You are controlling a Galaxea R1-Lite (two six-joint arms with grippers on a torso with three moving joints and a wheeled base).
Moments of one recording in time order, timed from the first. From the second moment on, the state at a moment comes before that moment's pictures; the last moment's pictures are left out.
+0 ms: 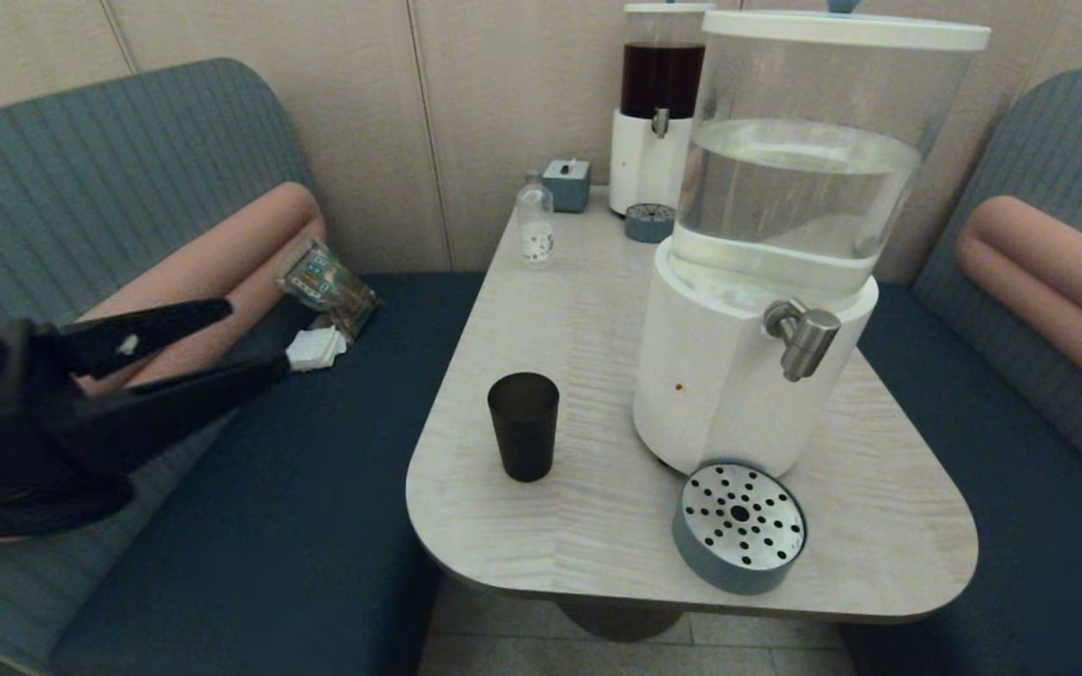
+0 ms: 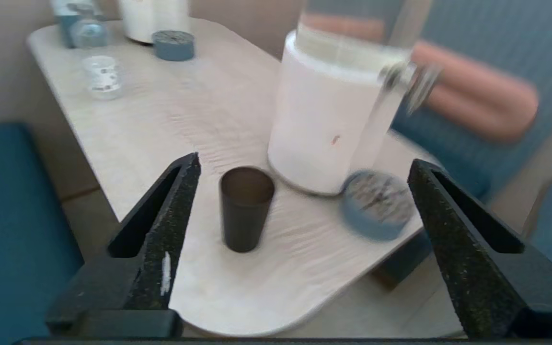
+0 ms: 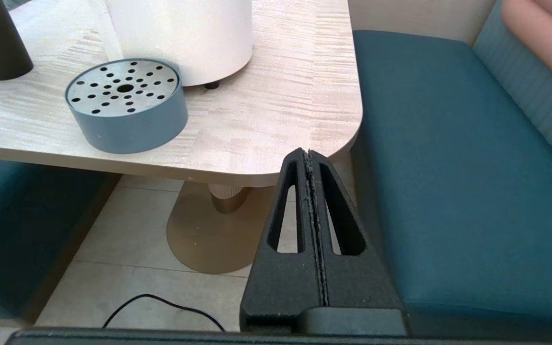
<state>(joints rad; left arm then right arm) -0.05 1.14 -0.51 -0.79 -0.71 -0.12 -0.01 0.00 0.00 -0.04 -0.01 0.00</state>
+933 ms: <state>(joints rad) -0.04 1.85 -0.43 -1.52 -0.78 0.06 -0.01 0.00 0.00 -0.04 -0.01 0.00</state>
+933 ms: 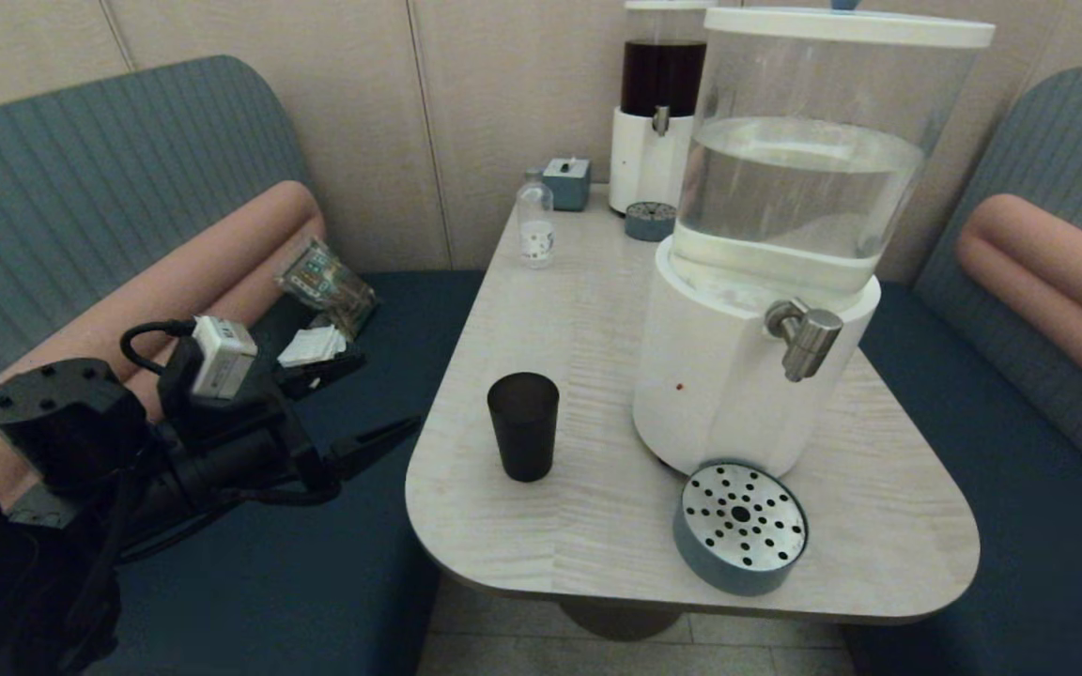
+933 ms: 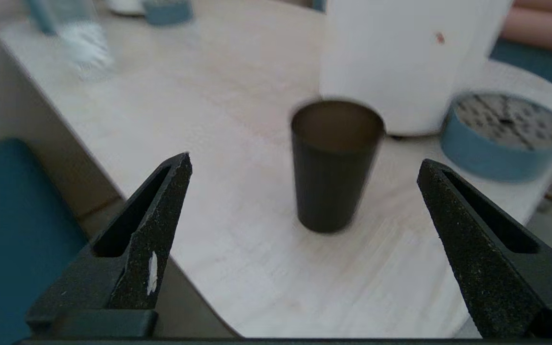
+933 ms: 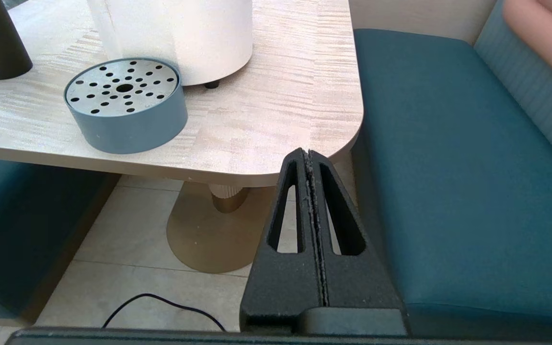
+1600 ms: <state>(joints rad) -0.06 2.13 -0.54 -1.52 -0.93 0.10 -0.01 0.00 0.00 -0.04 -0.01 0.00</state>
